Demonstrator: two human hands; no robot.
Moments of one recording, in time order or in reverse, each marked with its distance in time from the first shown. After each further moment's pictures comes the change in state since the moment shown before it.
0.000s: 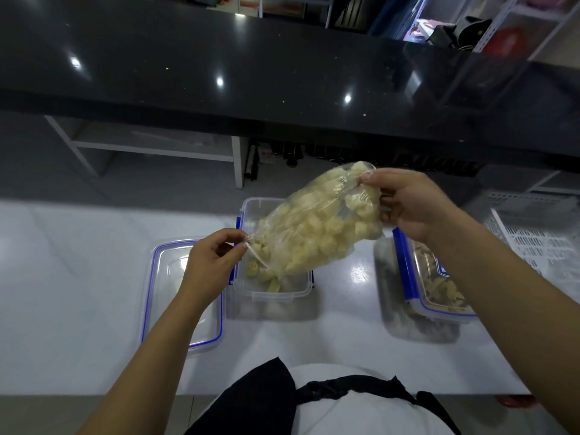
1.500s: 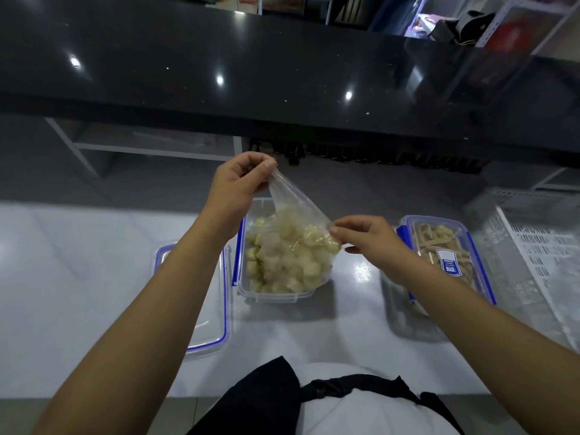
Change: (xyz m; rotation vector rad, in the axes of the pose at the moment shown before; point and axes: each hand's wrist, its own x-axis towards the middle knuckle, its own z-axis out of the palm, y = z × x) left_hand 0.077 0.086 0.012 -0.412 -0.139 0.140; right_hand -0.004 0.077 0.026 -0.330 -0.061 -0.051
